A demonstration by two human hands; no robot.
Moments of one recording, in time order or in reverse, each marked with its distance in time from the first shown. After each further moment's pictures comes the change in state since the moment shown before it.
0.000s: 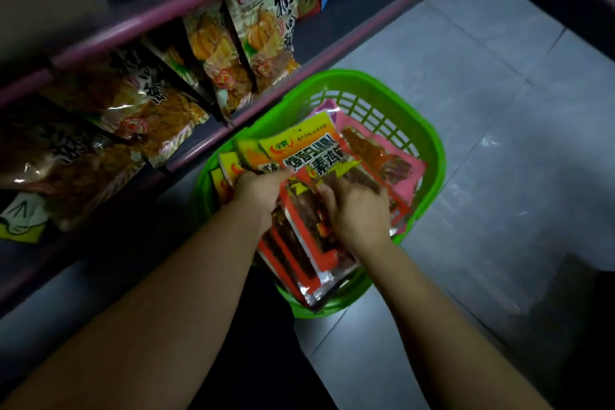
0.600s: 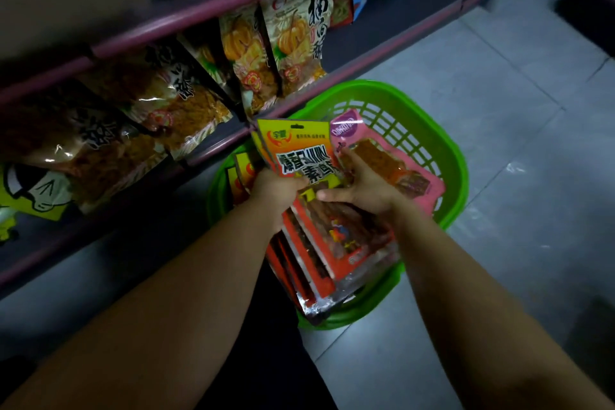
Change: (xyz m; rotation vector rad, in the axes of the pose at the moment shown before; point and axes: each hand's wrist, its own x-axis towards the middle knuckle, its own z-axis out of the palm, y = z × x) left_hand -0.014 0.007 0.002 0.119 0.013 0.144; right_hand 0.075 0.025 0.015 0.854 -0.561 0.103
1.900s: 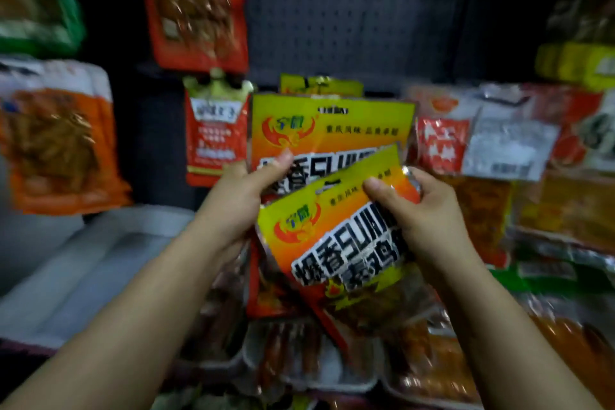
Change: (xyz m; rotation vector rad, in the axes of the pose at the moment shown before) left_hand -0.329 0.250 -0.400 -0.277 0.511 1.274; right_hand -0.169 -0.533 0.180 0.261 -0.272 -1.195
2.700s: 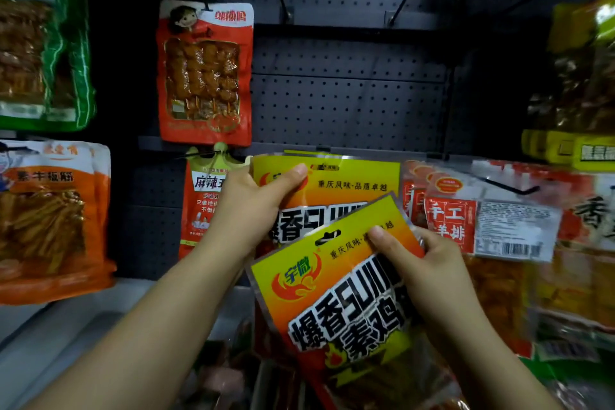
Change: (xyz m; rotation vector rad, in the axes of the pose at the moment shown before) left_hand 0.070 0.038 -0.002 0.135 0.162 0.198; right_hand 0.027 -0.016 0.019 0.038 -0.008 -0.010
